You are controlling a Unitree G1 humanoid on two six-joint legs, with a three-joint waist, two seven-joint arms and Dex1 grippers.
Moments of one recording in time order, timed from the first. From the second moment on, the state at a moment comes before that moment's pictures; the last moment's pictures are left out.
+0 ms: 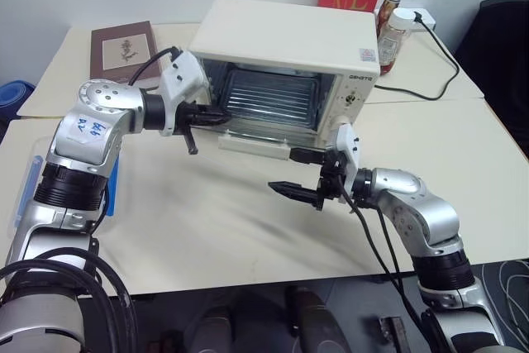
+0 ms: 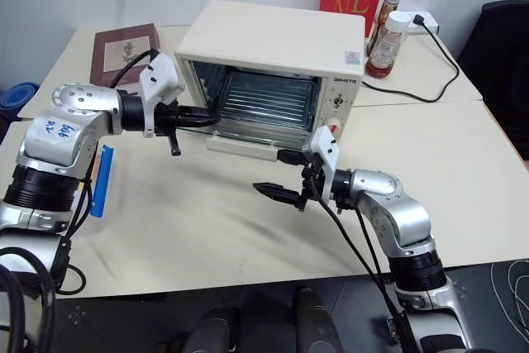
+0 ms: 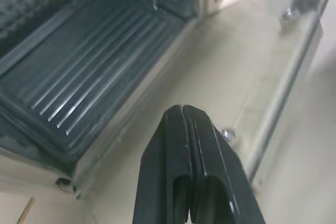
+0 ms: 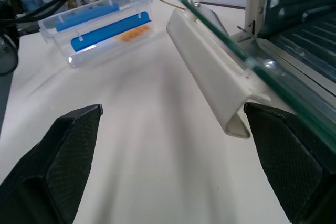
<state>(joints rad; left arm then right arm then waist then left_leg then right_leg) -0.92 0.78 -0.22 0.19 -0.27 0.47 -1.03 -0.42 -0.45 0.06 -0.25 0.49 0.57 0.88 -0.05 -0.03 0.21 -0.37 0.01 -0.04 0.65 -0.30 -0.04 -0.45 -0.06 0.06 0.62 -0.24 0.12</state>
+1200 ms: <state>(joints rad) -0.15 0.89 0.58 -0.63 -0.44 1.14 -0.94 -0.54 -0.82 -0.11 -0.28 0.93 0.73 1.12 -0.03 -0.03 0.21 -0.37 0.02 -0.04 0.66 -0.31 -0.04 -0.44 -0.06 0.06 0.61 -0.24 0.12</state>
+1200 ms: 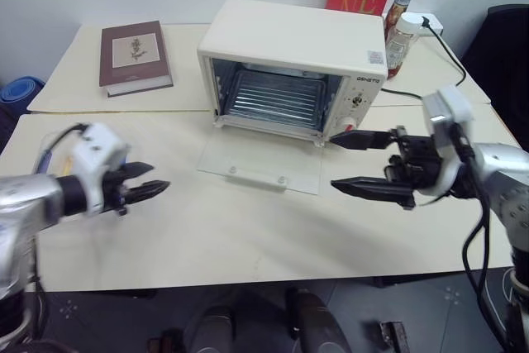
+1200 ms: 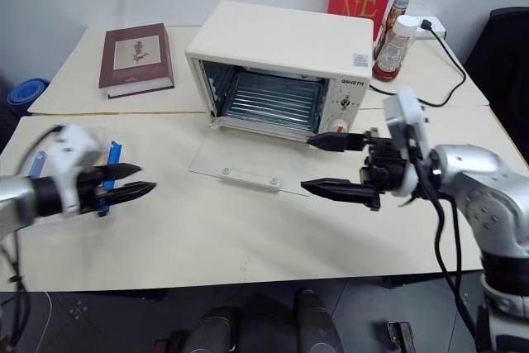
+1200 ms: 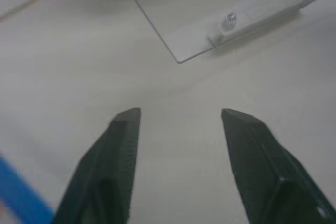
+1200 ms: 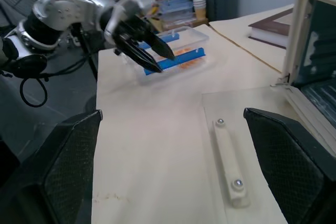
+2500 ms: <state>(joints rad) 0.36 0.60 1.52 -0.82 -0.67 1.59 -0.79 -0.70 -0.66 0.03 -0.07 0.78 0.72 1.30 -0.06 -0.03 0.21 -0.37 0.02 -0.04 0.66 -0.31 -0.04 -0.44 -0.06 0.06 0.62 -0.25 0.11</state>
